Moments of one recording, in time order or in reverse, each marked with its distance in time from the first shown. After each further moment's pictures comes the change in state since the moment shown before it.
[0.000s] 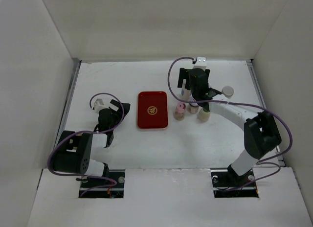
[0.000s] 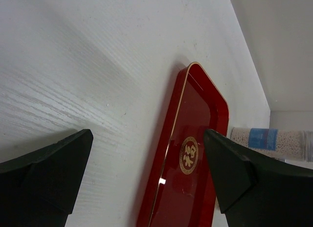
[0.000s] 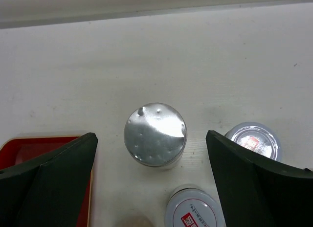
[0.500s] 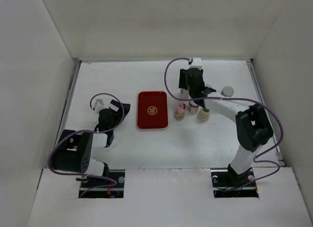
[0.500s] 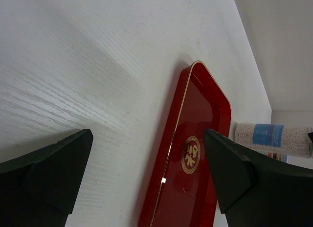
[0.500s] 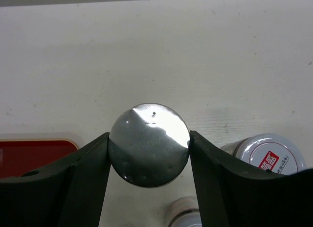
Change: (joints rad) left arm 0.000 0.013 0.000 0.003 0.002 -0.005; right arm -0.019 0.146 0.068 0.017 -0.022 -0.027
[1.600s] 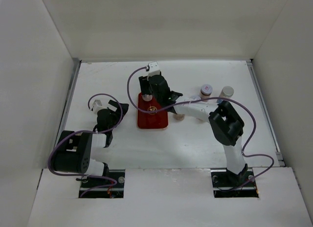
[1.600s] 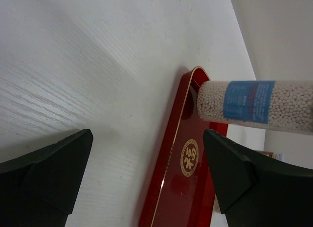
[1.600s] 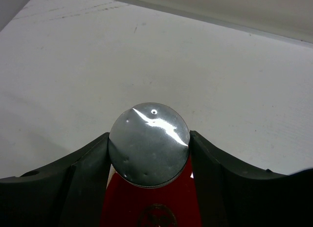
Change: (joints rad) left arm 0.030 -0.008 -0.008 0.006 0.017 -0.016; right arm 0.320 0.267 0.303 0.137 -0.064 -0.083
